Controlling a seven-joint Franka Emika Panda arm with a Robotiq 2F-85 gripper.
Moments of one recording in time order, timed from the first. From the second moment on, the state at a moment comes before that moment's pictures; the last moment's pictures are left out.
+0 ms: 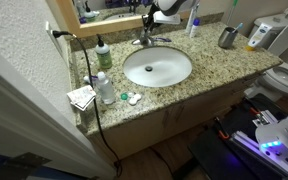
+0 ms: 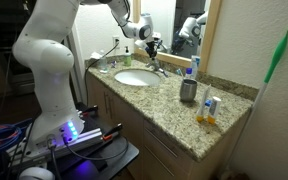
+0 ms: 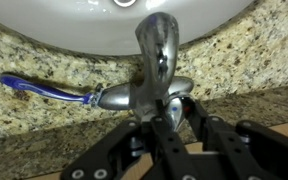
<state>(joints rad) 0.18 0.56 0.02 -1.67 0.07 2.67 0.33</state>
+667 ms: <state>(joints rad) 0.02 0.42 0.17 -1.72 0.44 2.77 0.22</state>
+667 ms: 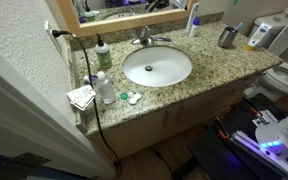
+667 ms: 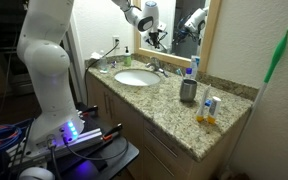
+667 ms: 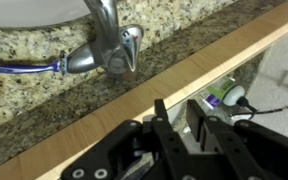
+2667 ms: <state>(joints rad) 0.24 0.60 -0.02 -1.49 -0.07 2.34 0.43</state>
